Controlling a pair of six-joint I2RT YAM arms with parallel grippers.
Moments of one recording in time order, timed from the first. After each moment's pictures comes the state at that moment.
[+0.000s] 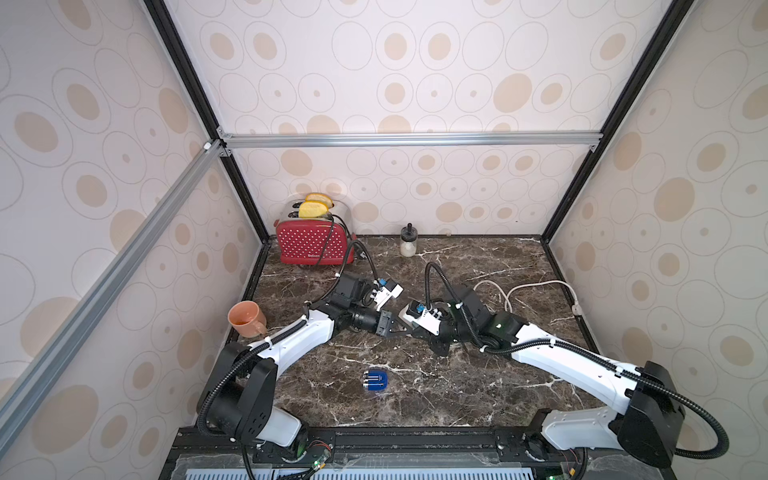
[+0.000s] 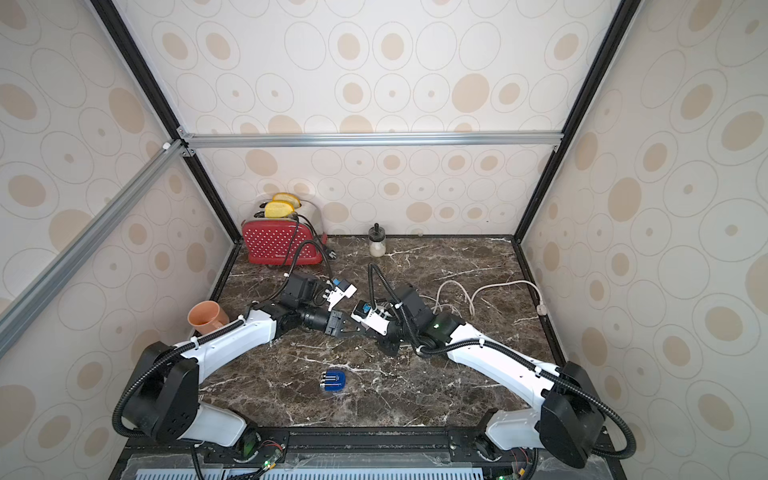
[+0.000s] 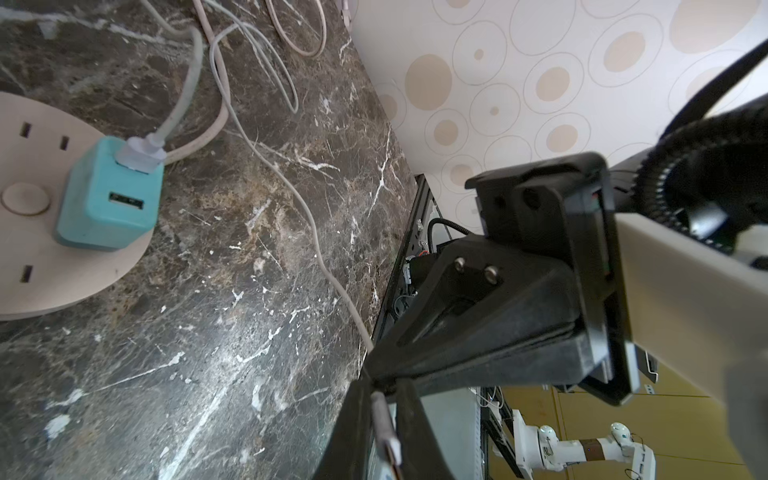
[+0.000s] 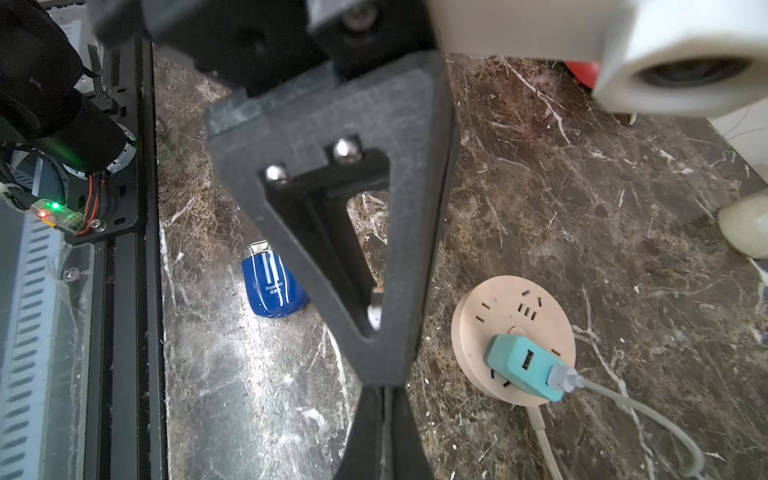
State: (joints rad) left arm -0.47 1.47 0.90 -0.24 1.07 -0.35; right arm 0.90 1.31 0.97 -0.41 -0.30 -0.35
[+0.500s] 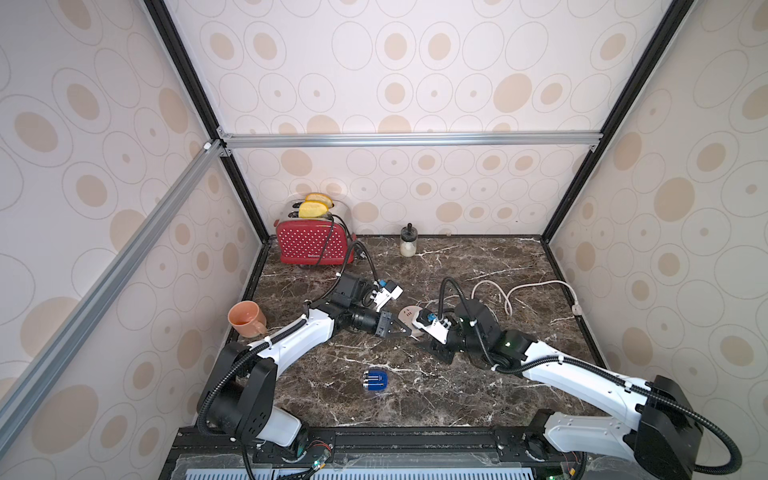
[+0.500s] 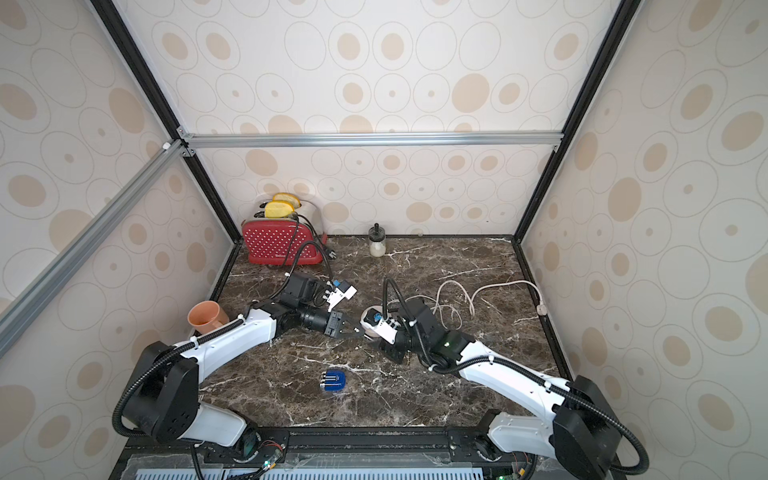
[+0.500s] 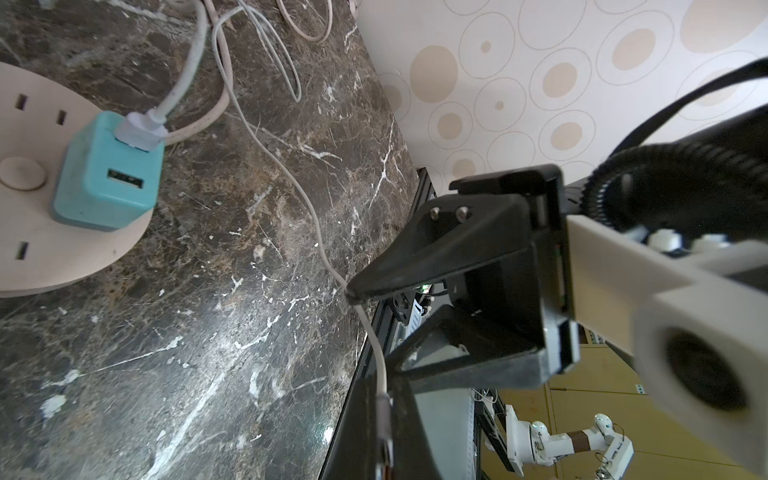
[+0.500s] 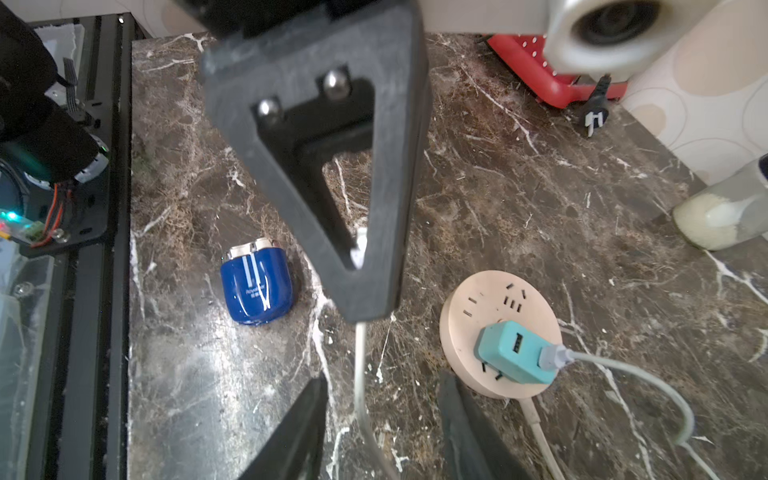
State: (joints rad) left arm -0.47 1.47 0.92 -0.30 1.07 -0.32; right arm 0.89 1.16 0.70 -0.13 -0.25 -0.31
